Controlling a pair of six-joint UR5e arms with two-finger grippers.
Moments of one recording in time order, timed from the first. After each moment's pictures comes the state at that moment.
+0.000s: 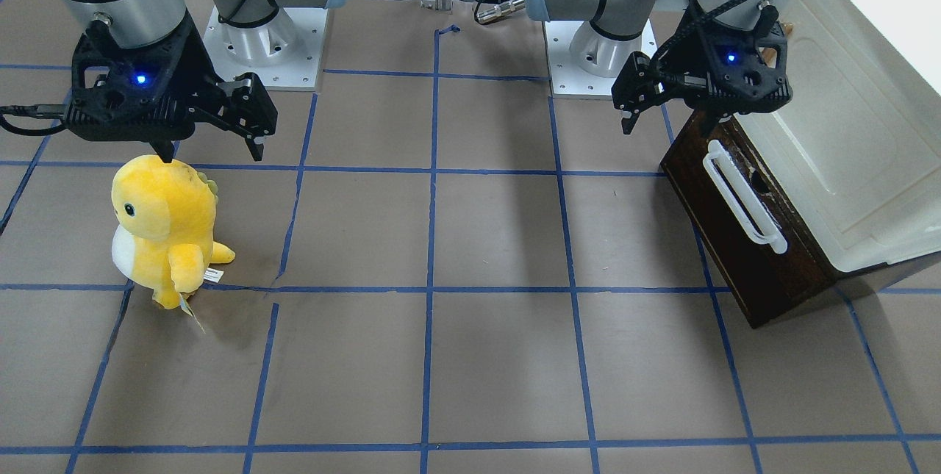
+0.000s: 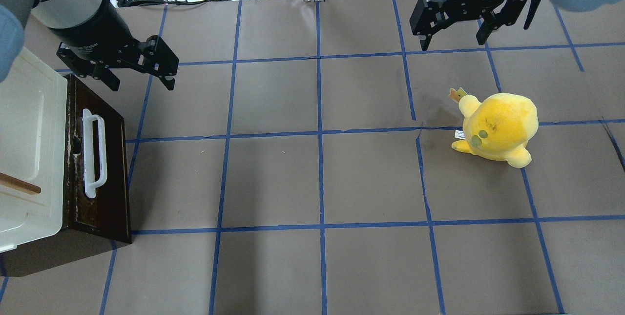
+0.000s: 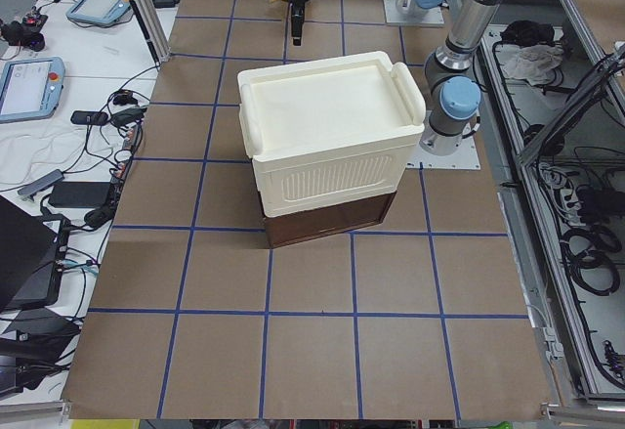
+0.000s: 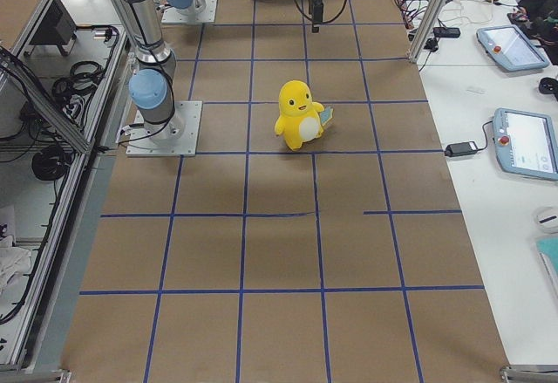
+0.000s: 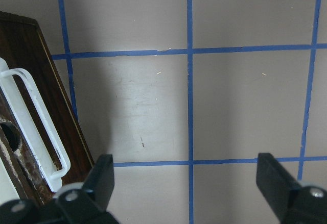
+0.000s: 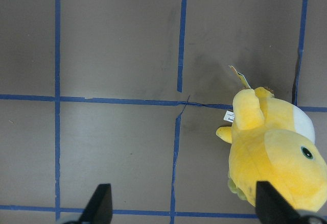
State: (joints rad) left arm -1.51 -1.53 -1.59 -1.57 1.58 0.09; right arm 1.60 -1.48 1.44 -1.57 -1.58 -0.02
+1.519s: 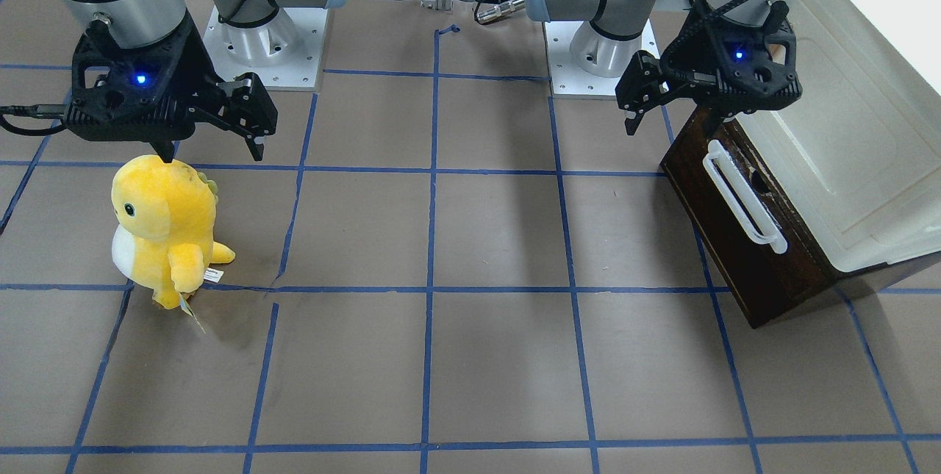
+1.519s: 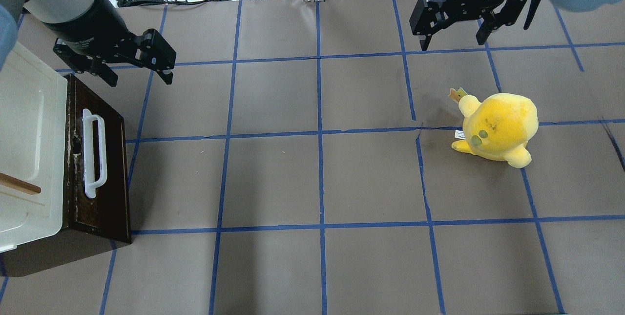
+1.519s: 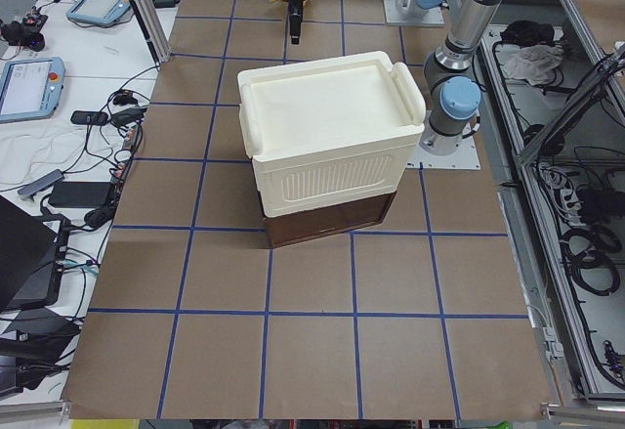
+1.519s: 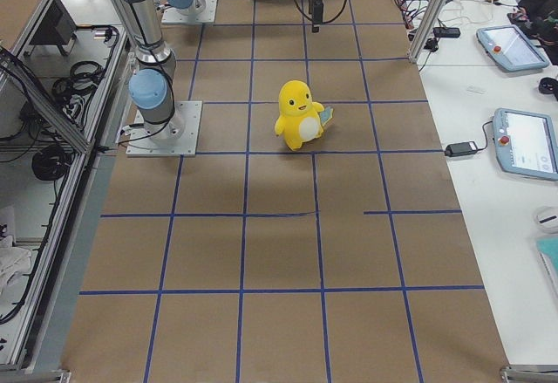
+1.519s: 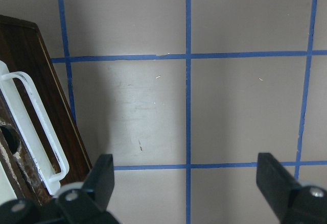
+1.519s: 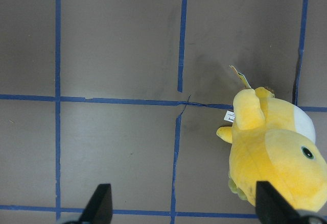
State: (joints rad) left arm -1.50 -1.53 -1.58 -1.57 1.57 0.08; right arm 1.60 -1.48 1.44 -1.57 -1.58 -0.02
